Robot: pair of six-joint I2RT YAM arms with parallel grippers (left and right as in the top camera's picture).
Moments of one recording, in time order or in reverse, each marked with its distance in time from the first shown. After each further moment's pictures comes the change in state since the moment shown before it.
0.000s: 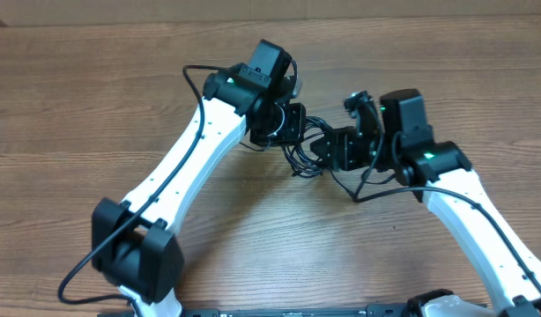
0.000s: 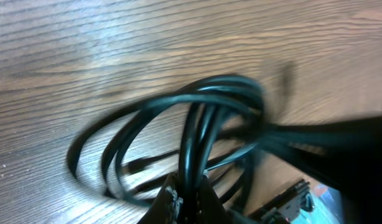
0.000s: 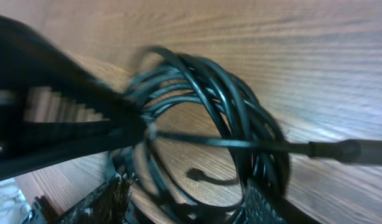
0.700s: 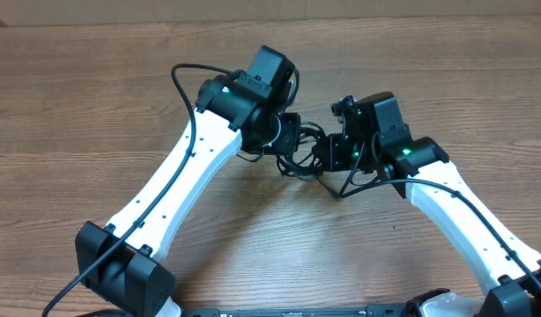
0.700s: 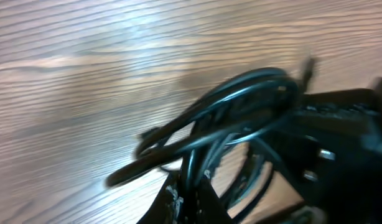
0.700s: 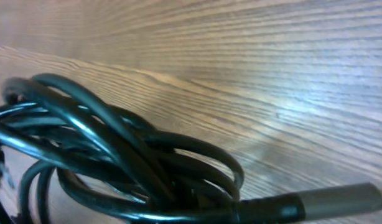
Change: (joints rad) left arm -0.029 -0.079 0.001 -0.128 -0.187 0.006; right arm 0.060 0.066 0.008 -0.013 0.151 0.097
